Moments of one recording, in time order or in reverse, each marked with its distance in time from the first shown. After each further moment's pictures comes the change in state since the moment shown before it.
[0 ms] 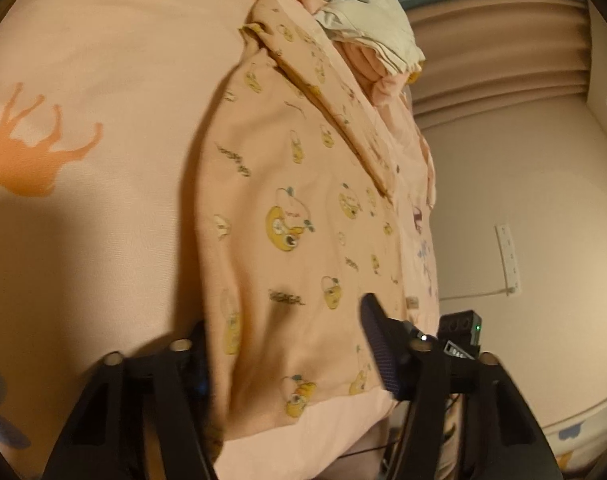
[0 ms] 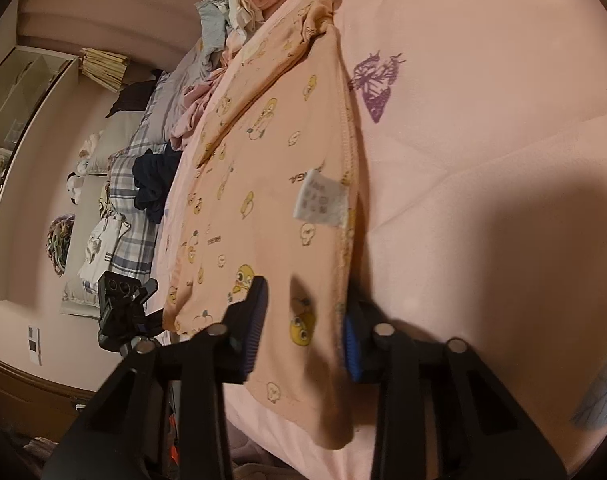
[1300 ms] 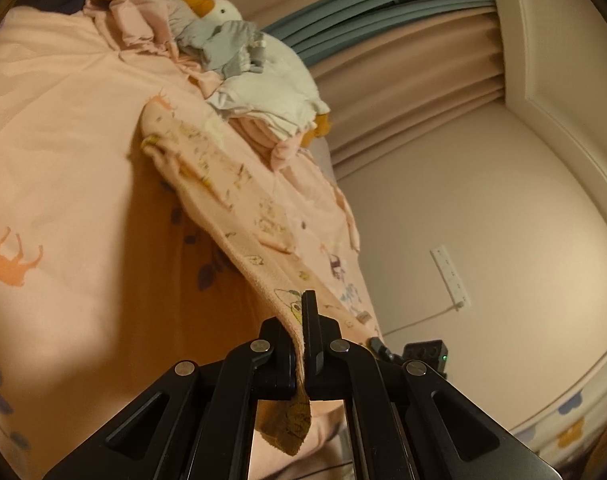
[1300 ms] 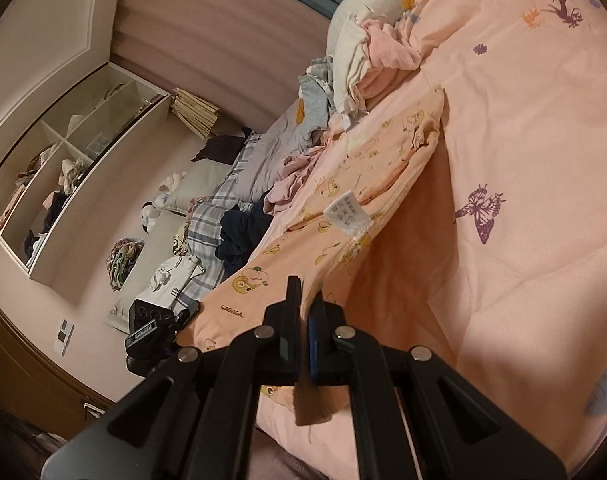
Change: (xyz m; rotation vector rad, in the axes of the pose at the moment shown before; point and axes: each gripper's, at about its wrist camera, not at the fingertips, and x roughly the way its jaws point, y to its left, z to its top) left arm -0.063 -0.078 -0.010 0.181 -0.244 -0.220; right arm -0.069 0.056 -0.010 -0.157 -0.305 0.251
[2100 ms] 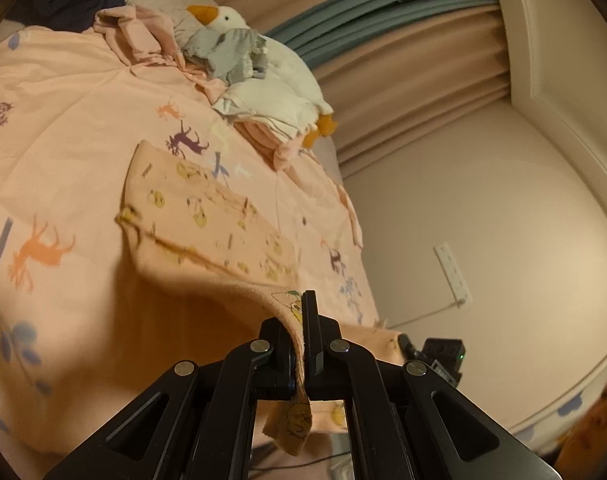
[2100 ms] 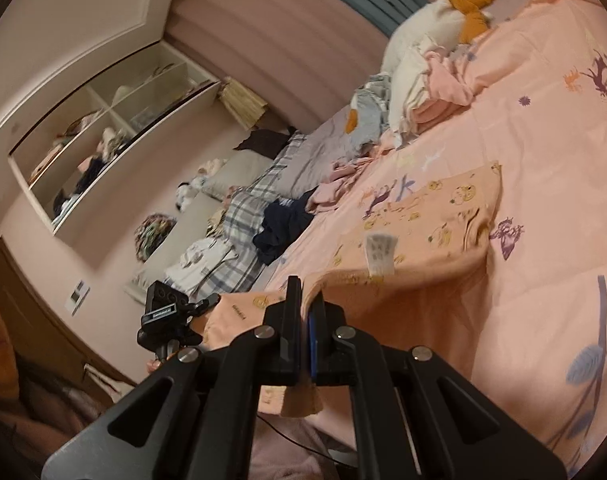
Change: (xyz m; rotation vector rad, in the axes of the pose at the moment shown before) left arm -0.026 -0.022 0.012 -0.019 0.007 0.059; right arm -0.039 0.043 0.006 -0.137 -0.001 0.079
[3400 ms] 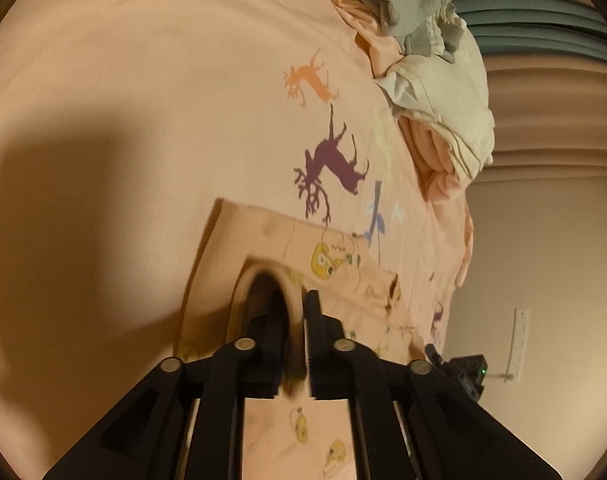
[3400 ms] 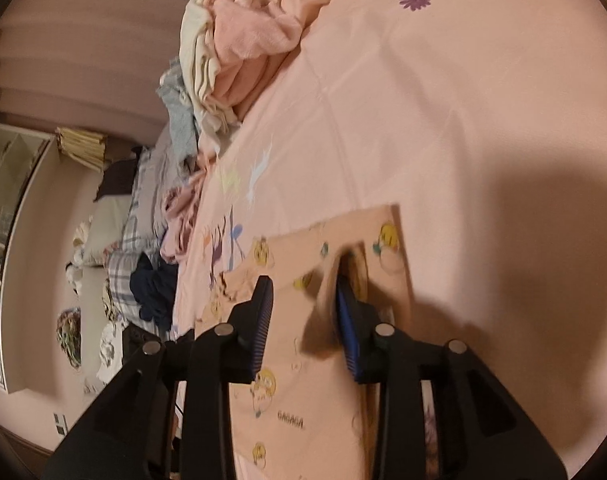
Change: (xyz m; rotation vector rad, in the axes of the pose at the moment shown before) left arm 0.154 0.154 0.135 -0.358 0.222 0.272; right arm 0.149 -0.185 0.120 0.432 0.170 -0.346
